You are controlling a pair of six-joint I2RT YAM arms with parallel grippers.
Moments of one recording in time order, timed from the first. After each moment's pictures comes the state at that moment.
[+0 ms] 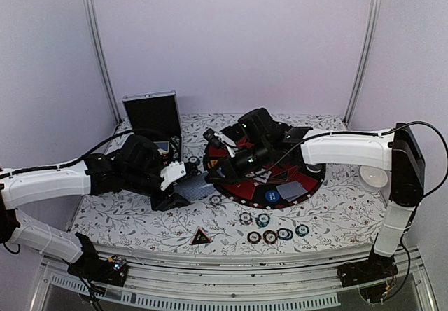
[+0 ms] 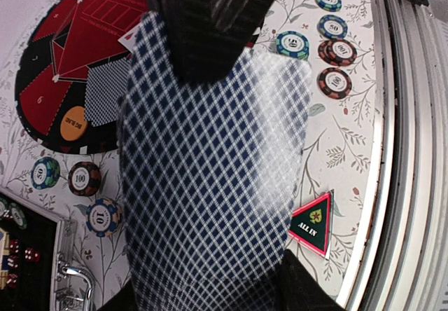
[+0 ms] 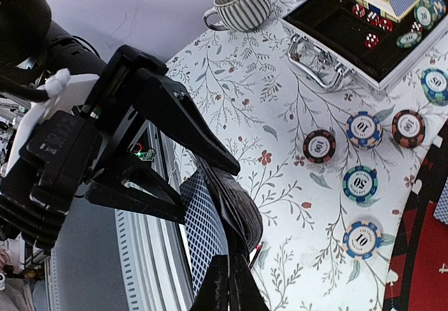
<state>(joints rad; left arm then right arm) -0.79 1.22 0.78 -0.38 0.24 0.41 0.93 1.84 1.42 -0.23 -0.57 0.24</state>
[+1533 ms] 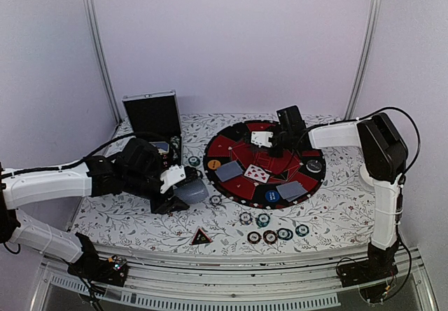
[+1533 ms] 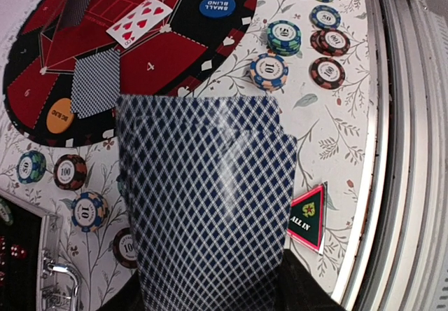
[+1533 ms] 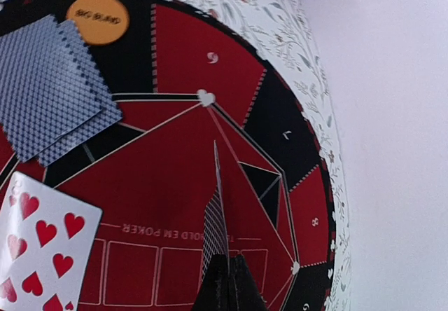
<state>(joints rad) -0.79 1.22 0.76 -0.38 0.26 0.41 0.52 2.08 1.44 0.01 -0.17 -1.02</state>
